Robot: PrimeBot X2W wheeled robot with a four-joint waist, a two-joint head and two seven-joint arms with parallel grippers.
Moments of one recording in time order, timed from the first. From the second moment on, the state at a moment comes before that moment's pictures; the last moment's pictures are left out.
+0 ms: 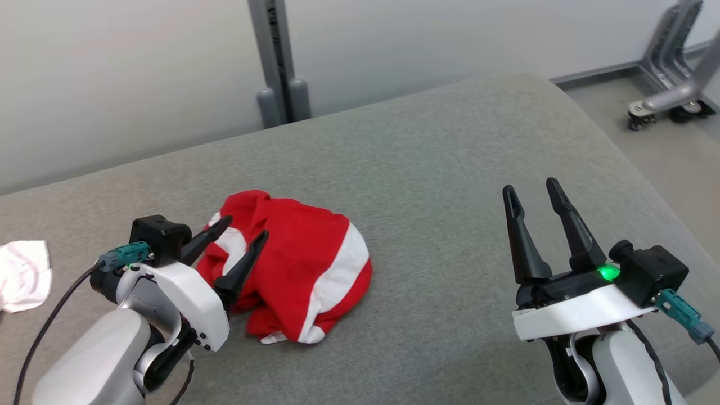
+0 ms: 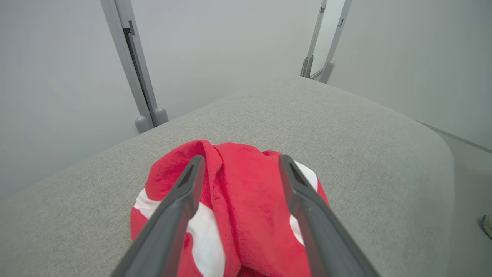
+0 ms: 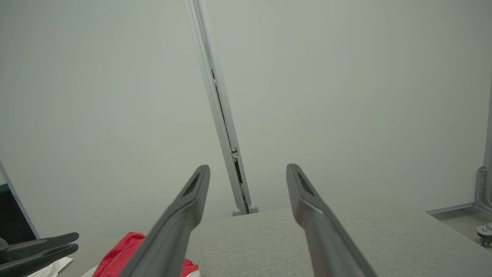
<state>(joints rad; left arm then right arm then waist) -0.46 0.47 -0.67 0.33 -0.76 -0.12 0.01 -0.24 -0.05 0.23 0.12 0.37 0.13 -0.26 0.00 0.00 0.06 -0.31</state>
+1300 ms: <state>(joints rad) 0.08 0.36 -0.25 -0.02 -0.52 0.23 -0.26 -0.07 -0.07 0.08 0.12 0.34 0.13 -0.26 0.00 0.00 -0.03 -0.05</state>
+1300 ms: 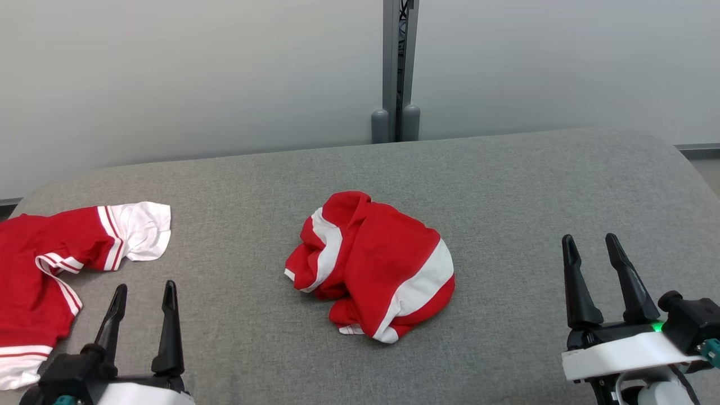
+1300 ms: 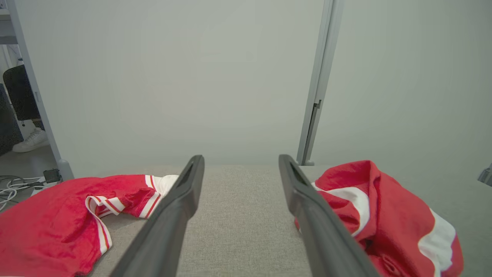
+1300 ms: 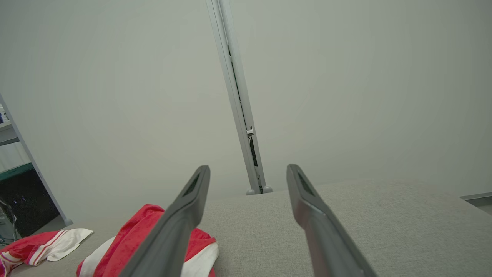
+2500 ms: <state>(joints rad) 0.10 0.19 -0.09 0.07 -0.36 0.05 -0.26 -0.09 -0.08 0.10 0.14 0.33 0.13 -0.26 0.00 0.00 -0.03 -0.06</state>
